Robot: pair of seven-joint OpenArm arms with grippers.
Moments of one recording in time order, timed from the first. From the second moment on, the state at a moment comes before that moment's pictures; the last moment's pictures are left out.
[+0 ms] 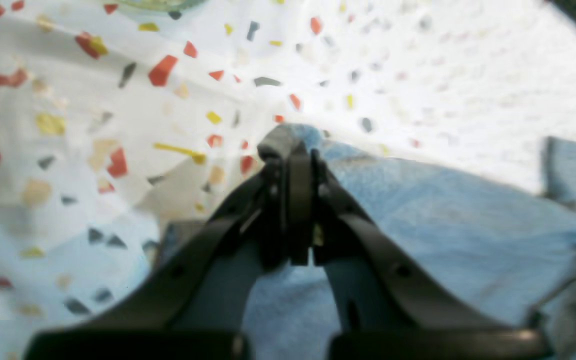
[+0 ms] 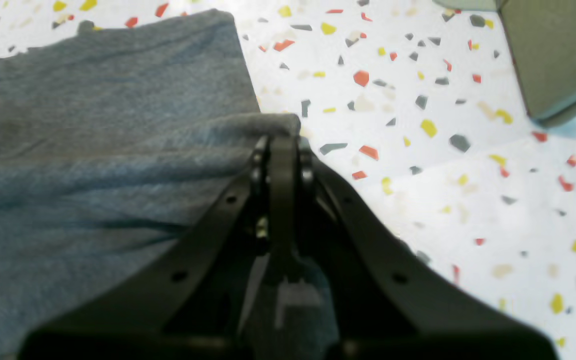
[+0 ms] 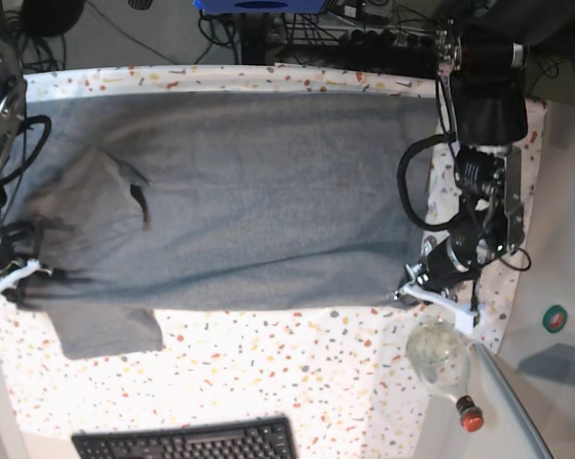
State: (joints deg) left arm -12.9 -12.3 -9.7 64.4 -36.3 -8.9 40.4; right arm 24.1 20.9 24.0 25.4 -10.8 23.6 9.9
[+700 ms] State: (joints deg) left arm 1.5 -17.3 -10.7 83.6 -43.5 -8.9 48.6; right arm 13.1 20.8 27.8 43.0 -10.0 24.0 -2.0
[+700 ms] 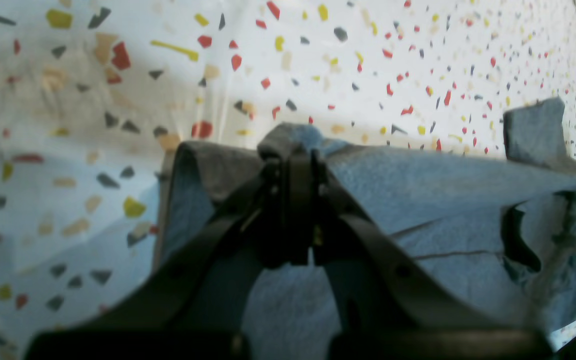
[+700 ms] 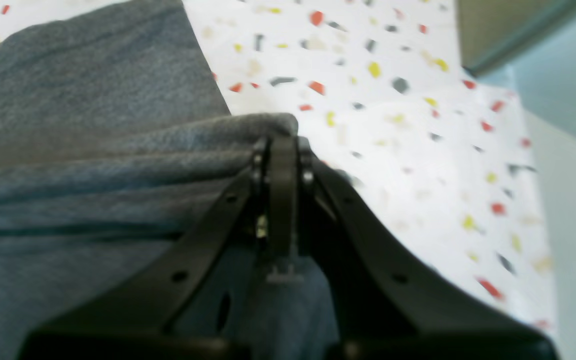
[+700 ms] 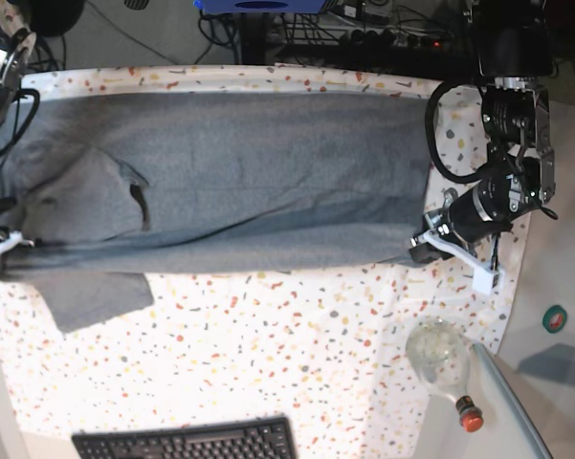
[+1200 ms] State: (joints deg) left arm 6.0 -17.8 -12.1 85.9 -43.1 -8.9 48.0; right arm 1.0 14.9 28.6 62.0 -10.2 23.8 -17.2
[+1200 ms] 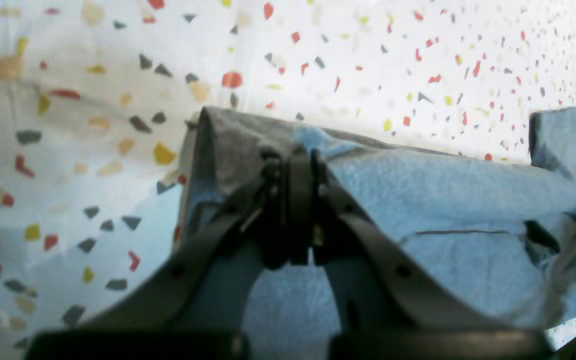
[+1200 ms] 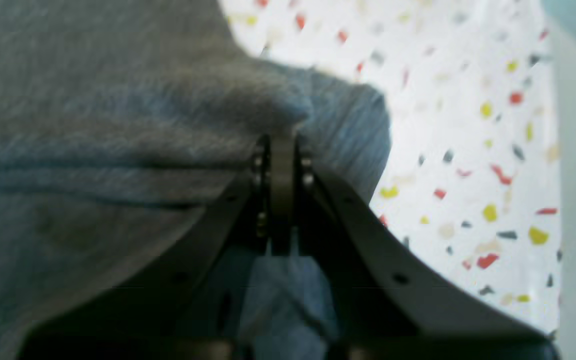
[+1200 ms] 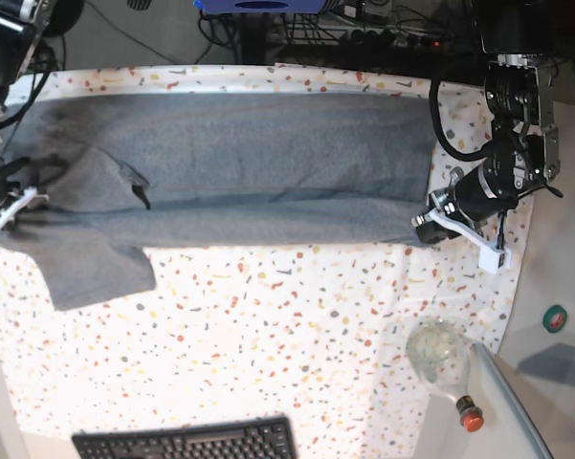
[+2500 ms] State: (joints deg) left arm 6.1 -20.0 -7.6 84.6 -37.4 -9.0 47.9; right arm -5.7 10.6 28.7 72.4 -10.0 23.8 -30.5
